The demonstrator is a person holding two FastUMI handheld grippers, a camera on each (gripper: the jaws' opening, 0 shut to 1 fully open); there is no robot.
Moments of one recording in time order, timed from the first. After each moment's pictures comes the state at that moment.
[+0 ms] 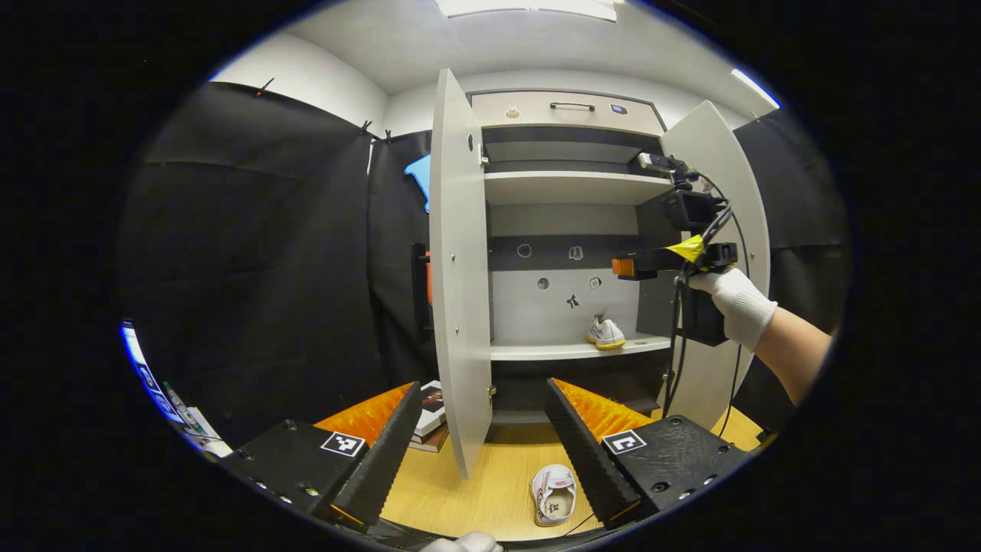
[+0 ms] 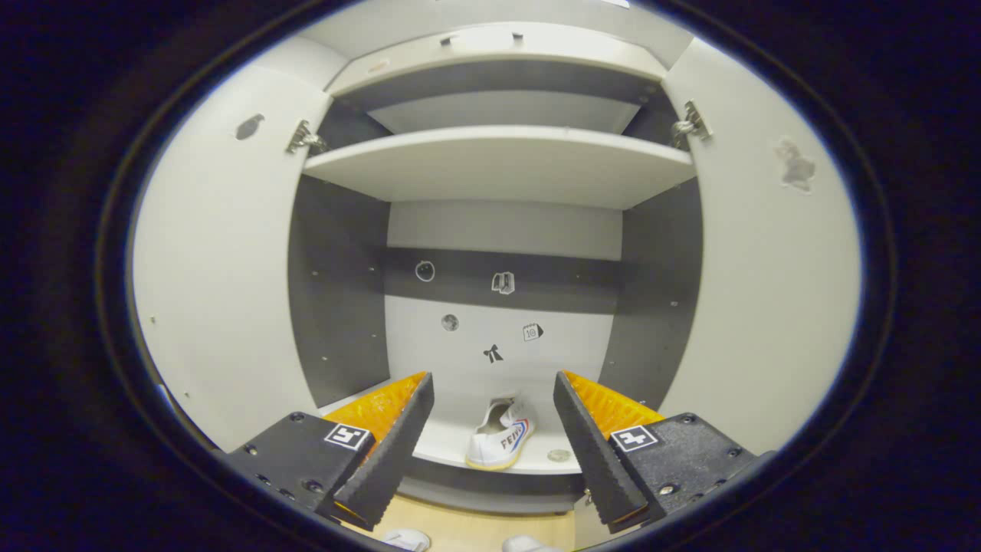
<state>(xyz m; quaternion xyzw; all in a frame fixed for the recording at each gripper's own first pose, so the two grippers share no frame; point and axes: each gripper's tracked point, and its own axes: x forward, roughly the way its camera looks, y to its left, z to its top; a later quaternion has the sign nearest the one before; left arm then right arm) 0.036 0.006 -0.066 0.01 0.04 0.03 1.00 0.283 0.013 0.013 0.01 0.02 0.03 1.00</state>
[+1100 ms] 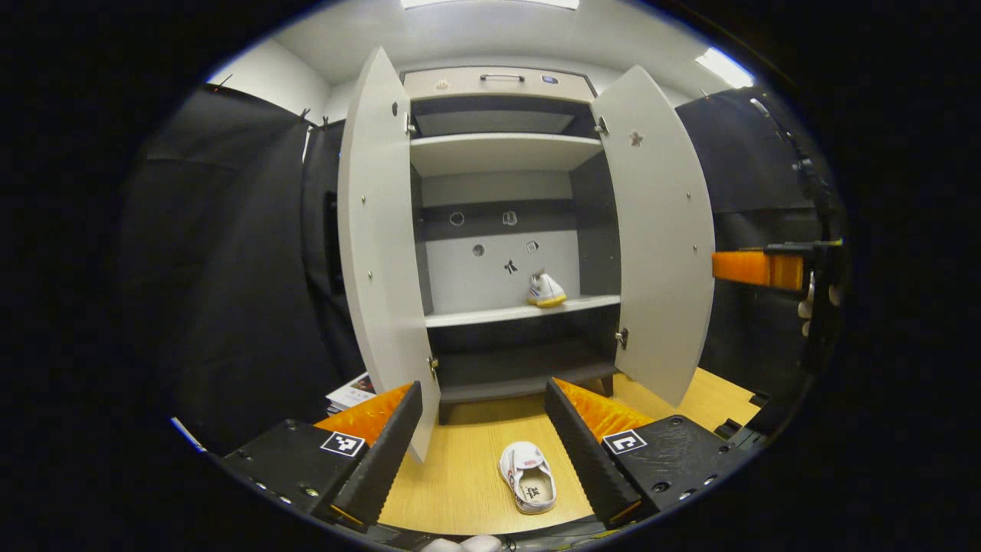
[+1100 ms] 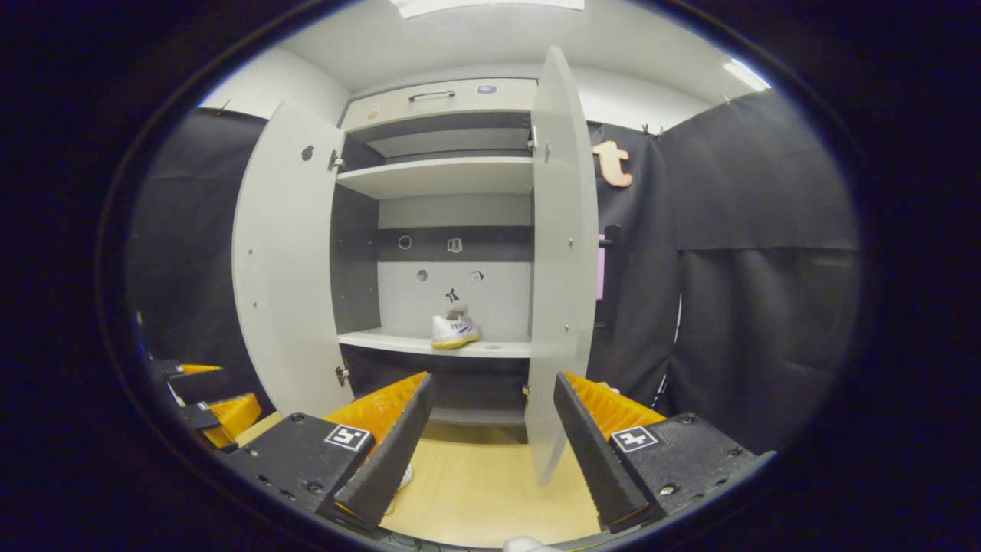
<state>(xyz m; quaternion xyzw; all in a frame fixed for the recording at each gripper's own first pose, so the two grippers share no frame) 0.039 -0.061 -0.171 0.03 0.09 -0.08 0.99 0.048 -0.064 -0.100 0.04 0.05 -0.02 1.00</state>
